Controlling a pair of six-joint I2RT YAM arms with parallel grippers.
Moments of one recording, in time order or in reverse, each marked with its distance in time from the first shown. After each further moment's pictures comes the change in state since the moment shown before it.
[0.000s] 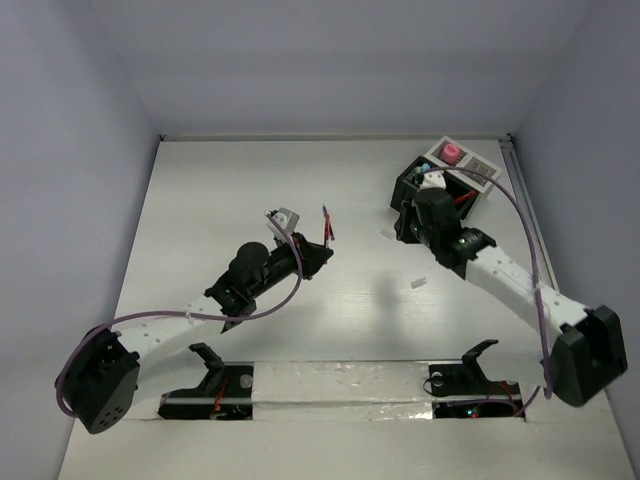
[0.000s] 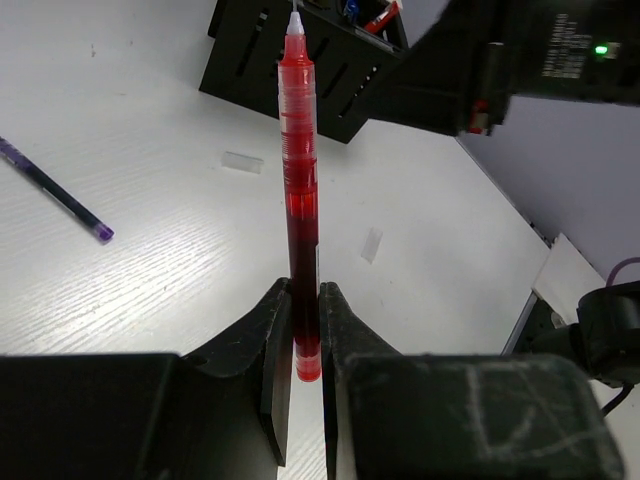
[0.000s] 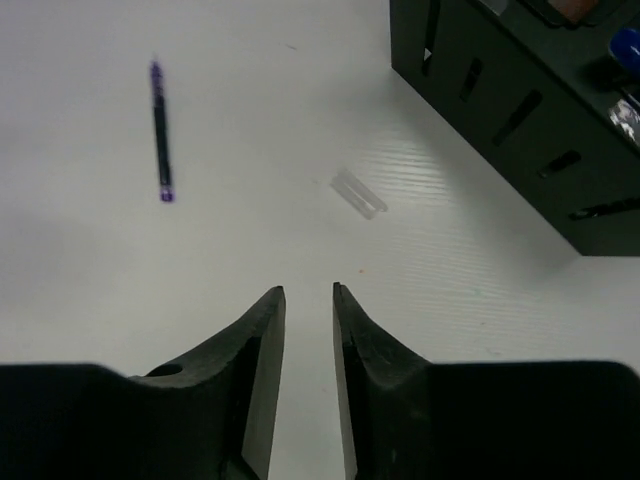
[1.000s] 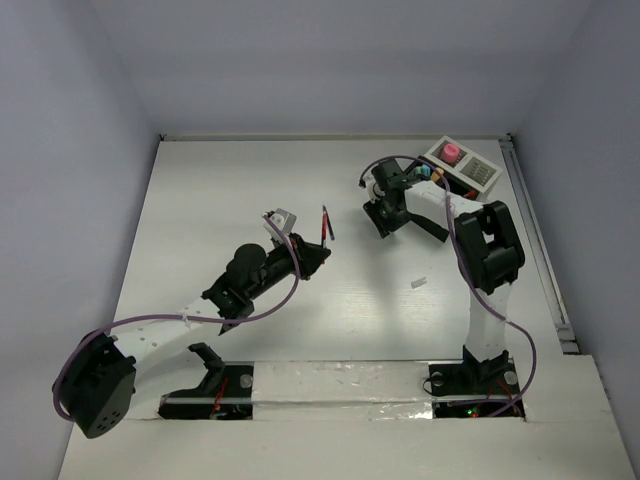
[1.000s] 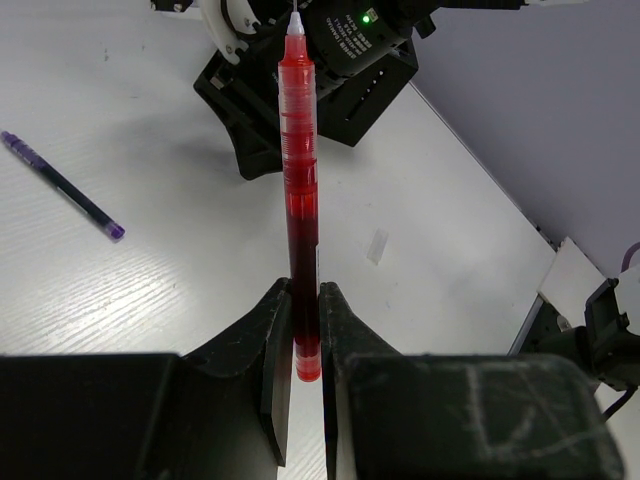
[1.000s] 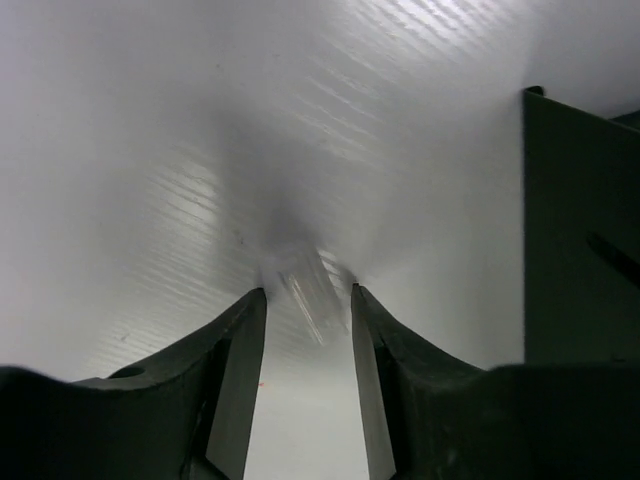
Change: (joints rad) left arm 0.000 -0.035 -0.013 -0.014 -0.016 0.007; right arm -0.109 0.833 0.603 -0.389 -0.156 -0.586
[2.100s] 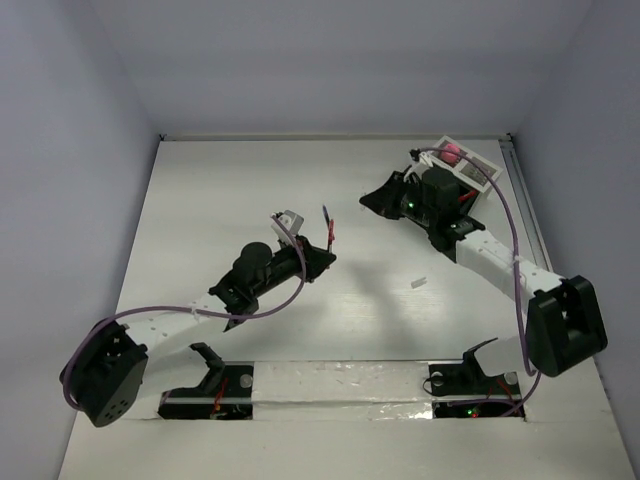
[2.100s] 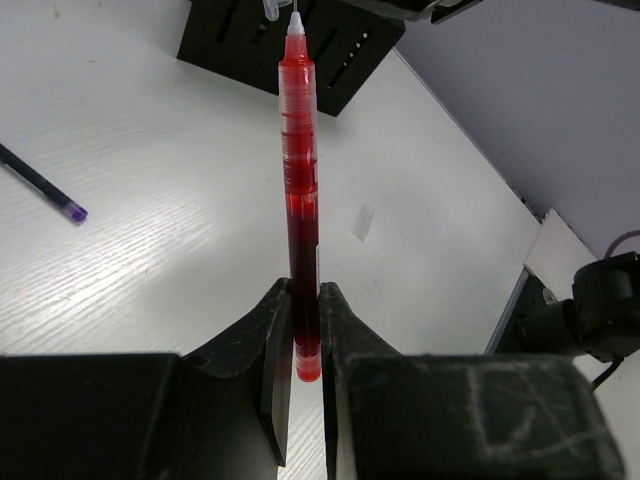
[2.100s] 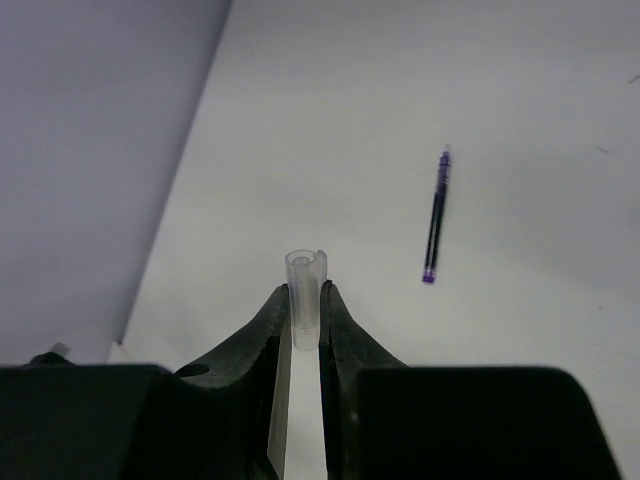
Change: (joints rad) left arm 0.000 0.070 0.000 0.036 0.062 -0.016; right arm -0.005 -0.621 -0.527 0.797 -0.366 0.807
